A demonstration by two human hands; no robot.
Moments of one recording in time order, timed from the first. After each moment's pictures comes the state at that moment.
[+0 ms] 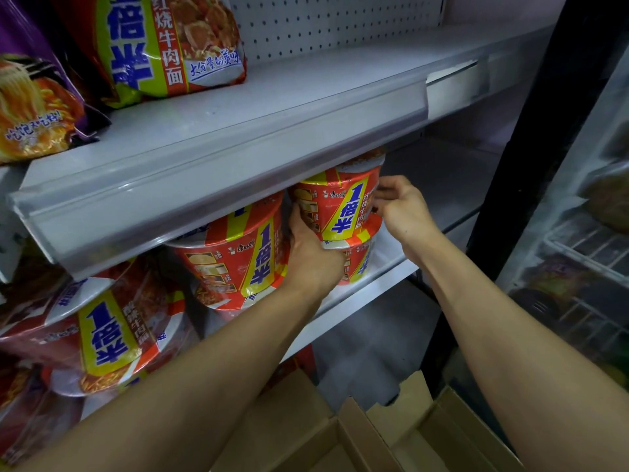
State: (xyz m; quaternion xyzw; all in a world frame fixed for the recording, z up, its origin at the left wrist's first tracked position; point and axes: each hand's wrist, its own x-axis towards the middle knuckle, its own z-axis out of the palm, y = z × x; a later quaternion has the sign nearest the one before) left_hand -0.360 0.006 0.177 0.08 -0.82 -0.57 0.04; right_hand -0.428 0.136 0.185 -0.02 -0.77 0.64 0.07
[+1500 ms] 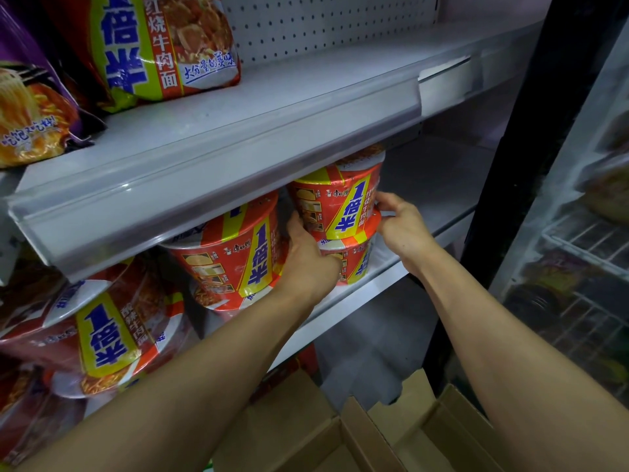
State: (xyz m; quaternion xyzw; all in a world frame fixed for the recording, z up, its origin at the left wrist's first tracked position) left_hand -0.352 0.003 0.179 0.05 -0.83 -0.56 0.01; right_hand -0.415 0.141 0.169 0.00 -0.78 0.62 0.04
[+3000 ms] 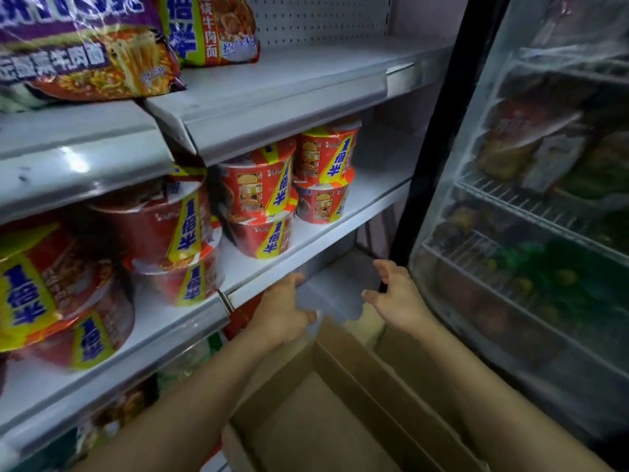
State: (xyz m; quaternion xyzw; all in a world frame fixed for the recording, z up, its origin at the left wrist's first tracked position) left_hand -0.184 -0.081 0.119 -0.05 -0.92 -0.38 -0.12; right_hand -0.184 0.118 0.111 -0.09 -0.91 0.40 0.00
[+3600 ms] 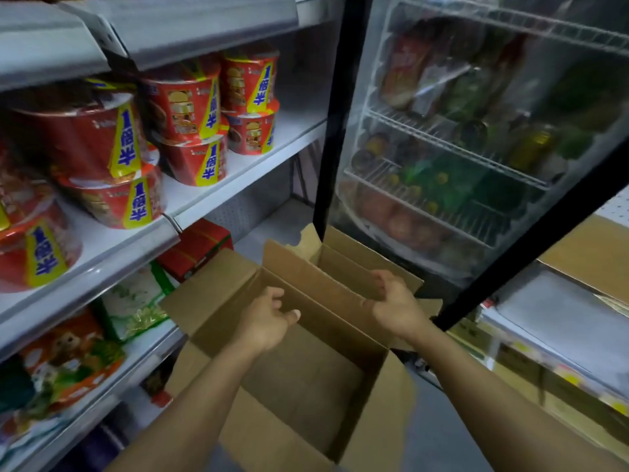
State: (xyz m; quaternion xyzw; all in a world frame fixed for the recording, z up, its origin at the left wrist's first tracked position) left_hand -0.016 -0.069 0.060 0.01 -0.84 -0.47 -0.27; right_hand 0.047 0.138 0.094 -0.25 -0.88 0.40 -0.06
